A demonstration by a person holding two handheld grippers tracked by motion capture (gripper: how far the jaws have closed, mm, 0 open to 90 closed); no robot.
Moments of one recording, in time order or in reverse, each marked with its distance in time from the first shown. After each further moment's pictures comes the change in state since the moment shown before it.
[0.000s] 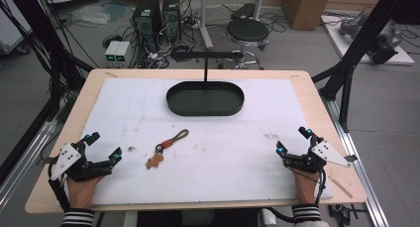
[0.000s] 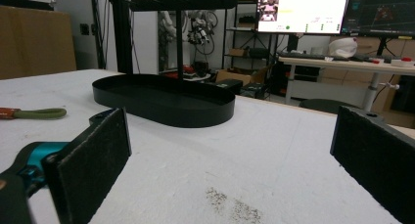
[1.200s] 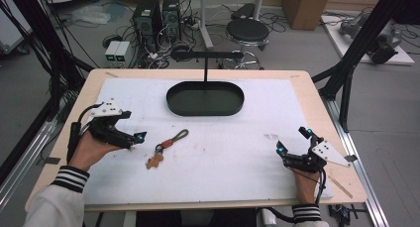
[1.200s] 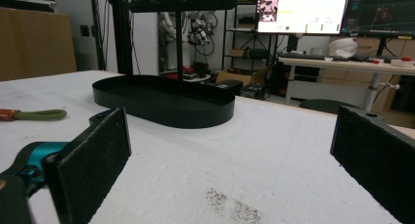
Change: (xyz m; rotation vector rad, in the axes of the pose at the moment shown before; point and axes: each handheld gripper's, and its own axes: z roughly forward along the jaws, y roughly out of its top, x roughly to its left) left arm -0.022 0.098 0.105 0.594 -0.309 0.145; right arm 0.000 0.000 -0.001 -0.001 0.000 0.012
